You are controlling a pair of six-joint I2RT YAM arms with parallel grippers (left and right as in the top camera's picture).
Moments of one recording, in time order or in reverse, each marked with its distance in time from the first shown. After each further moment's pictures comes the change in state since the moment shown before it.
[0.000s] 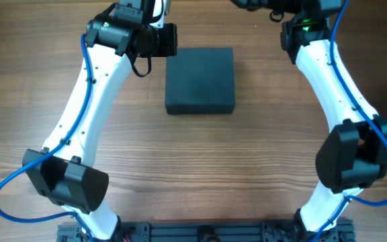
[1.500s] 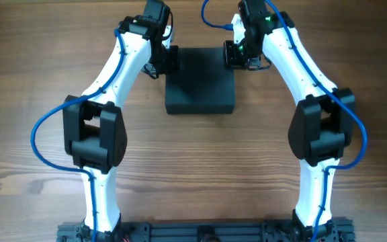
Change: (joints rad) left arm 0.027 0.329 0.000 -0.031 -0.007 0.015; right arm 0.112 0.286 0.259 -1.681 0.961 -1.237
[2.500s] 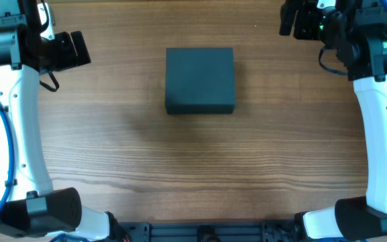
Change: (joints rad) left arm 0.428 -0.502 0.012 -0.262 -0.198 0.119; right arm -0.144 -0.596 -0.002 -0.012 0.284 -0.056
